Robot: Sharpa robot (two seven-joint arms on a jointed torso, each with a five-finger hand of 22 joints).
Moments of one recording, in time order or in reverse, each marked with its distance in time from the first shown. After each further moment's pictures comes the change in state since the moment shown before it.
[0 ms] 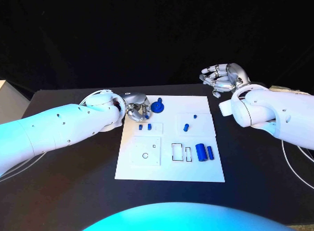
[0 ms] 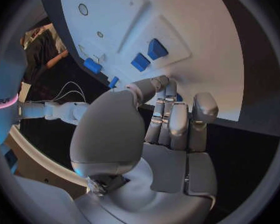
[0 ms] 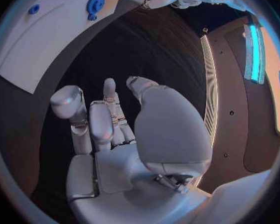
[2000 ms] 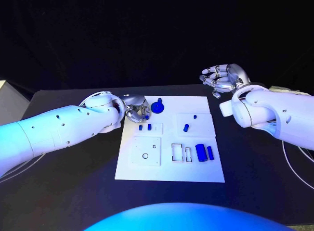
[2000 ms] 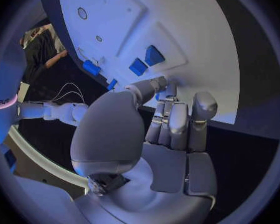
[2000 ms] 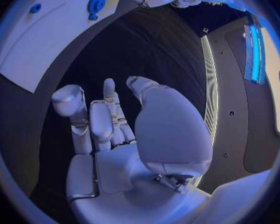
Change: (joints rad) left arm -0.004 -0.004 -0.006 -0.003 0.002 0.005 -0.010; left_hand -0.033 -0.022 -0.021 -0.001 0.000 -0.094 0.018 -0.098 -0.031 -0.004 0.004 -0.062 0.013 -0.009 0.005 0.004 -0.024 0.000 -0.015 0.007 -0.024 -0.035; right arm -0.001 -0.003 0.000 -0.001 -0.003 0.001 0.000; right_hand -0.005 -0.006 0.007 -0.007 0.000 -0.001 -0.001 0.004 -0.001 -0.013 0.002 -0.040 -0.039 -0.007 0.000 -0.008 -0.007 0.015 -0.004 0.004 -0.019 -0.010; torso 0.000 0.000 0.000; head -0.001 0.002
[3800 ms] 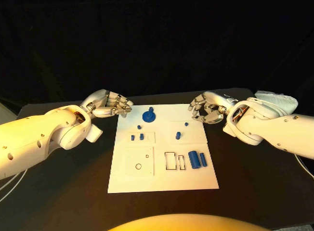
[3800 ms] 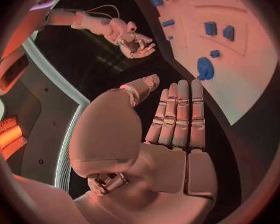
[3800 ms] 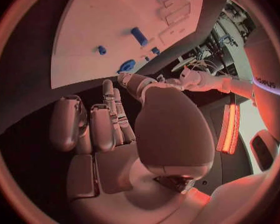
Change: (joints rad) left arm 0.000 -0.242 0.040 0.184 0.881 -0.062 0.288; left_hand -0.028 -0.010 -0.087 0.062 0.005 -0.019 0.030 0.014 -0.050 -0.035 0.057 -0.108 -0.057 -0.446 0.069 -0.664 -0.676 0.055 -0.389 0.076 -0.602 -0.497; right arm -0.031 -0.109 -0.006 0.105 -0.876 0.268 -0.189; right_hand 0.022 -0.038 0.149 -0.173 -0.081 0.123 -0.015 0.006 -0.020 0.076 -0.009 -0.281 -0.284 0.041 -0.006 0.076 0.091 -0.031 0.101 -0.011 0.256 0.160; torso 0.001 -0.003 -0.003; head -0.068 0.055
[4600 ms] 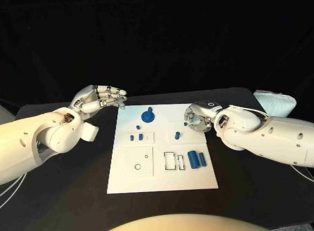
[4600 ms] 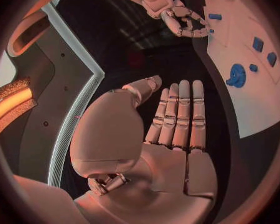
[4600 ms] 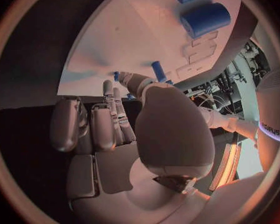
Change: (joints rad) left arm -0.002 -0.057 0.000 0.070 0.290 0.030 0.140; left_hand 0.012 0.011 0.000 0.000 0.000 0.009 0.009 0.006 -0.007 0.016 0.002 -0.046 -0.029 0.019 0.015 -0.095 -0.026 0.000 0.000 0.014 -0.061 -0.038; right arm -0.045 0.088 -0.006 -0.038 -0.344 0.051 -0.202; right_hand -0.004 -0.004 0.000 0.000 -0.010 0.018 -0.001 -0.004 -0.002 -0.002 0.004 -0.024 -0.025 0.000 0.000 0.000 -0.001 0.000 0.000 0.000 0.007 0.000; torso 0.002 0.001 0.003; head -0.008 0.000
